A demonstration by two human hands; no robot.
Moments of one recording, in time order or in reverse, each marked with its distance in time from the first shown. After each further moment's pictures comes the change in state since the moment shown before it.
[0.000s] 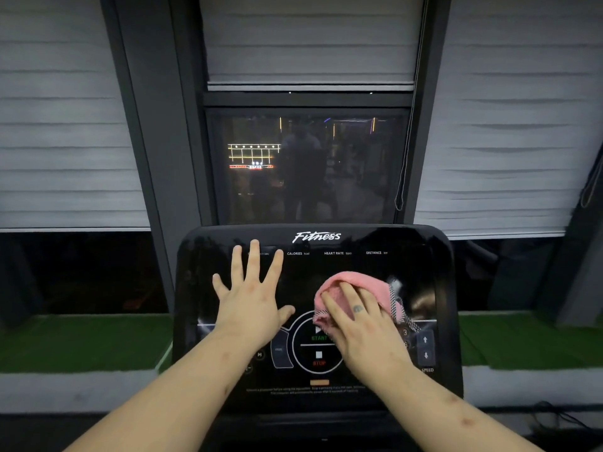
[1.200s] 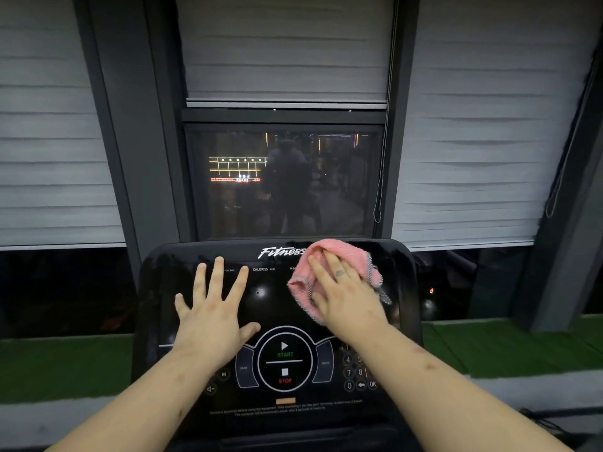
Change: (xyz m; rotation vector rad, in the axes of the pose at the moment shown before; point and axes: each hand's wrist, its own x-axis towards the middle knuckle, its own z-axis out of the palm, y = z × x) left_hand 0.000 0.004 0.000 0.025 0.018 -0.021; right_hand 0.056 0.046 -0.053 0.082 0.043 -0.002
